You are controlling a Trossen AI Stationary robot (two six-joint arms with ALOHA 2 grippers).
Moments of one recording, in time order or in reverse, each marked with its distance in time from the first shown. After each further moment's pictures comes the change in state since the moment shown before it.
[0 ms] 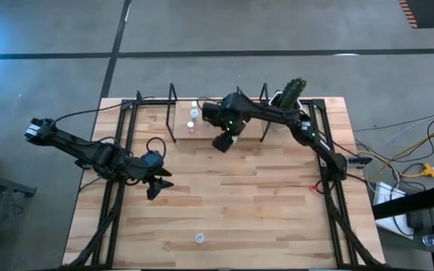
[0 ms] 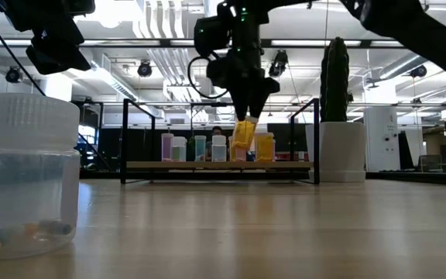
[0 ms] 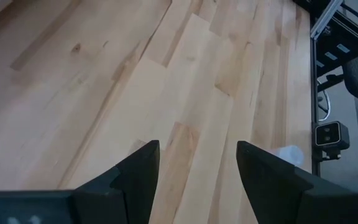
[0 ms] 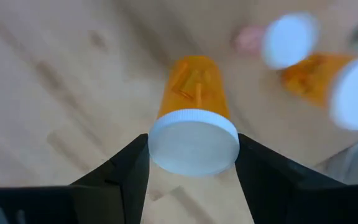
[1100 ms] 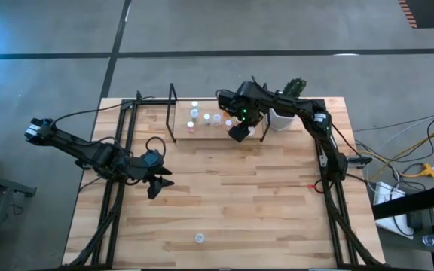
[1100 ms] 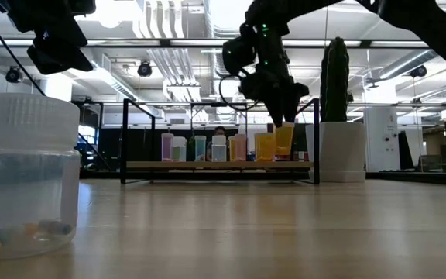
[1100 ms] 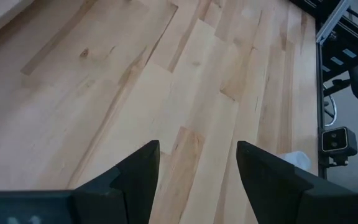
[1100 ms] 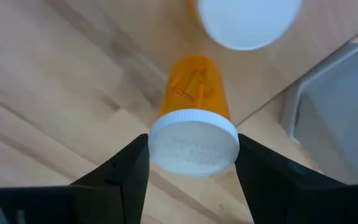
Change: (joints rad) left arm 0.001 0.000 -0.001 0.000 -0.029 0.000; right arm -0.135 -0.148 -0.278 -0.004 0.006 -0.026
